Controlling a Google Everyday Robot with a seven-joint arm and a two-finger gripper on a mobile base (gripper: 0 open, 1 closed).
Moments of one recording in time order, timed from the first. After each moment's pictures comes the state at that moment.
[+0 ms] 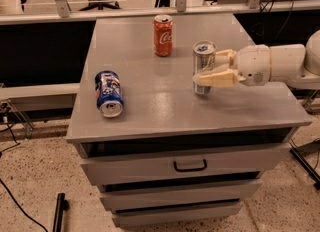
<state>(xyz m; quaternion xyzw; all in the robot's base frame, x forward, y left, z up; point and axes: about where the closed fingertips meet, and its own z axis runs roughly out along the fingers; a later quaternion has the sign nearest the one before) 0.585 -0.121 0.897 -0.52 0.60 0.34 0.51</state>
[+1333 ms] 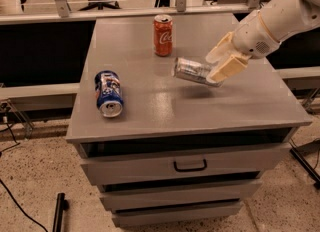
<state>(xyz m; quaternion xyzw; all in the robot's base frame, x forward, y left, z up) 0.588 -0.152 0.905 -0.65 0.69 0.13 0.30</state>
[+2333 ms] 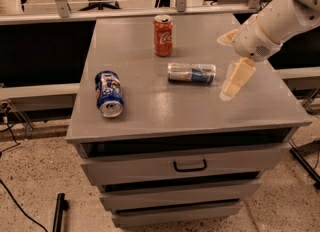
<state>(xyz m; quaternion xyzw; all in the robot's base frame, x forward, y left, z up) 0.595 -0.163 0.888 -0.66 0.70 0.09 0.27</state>
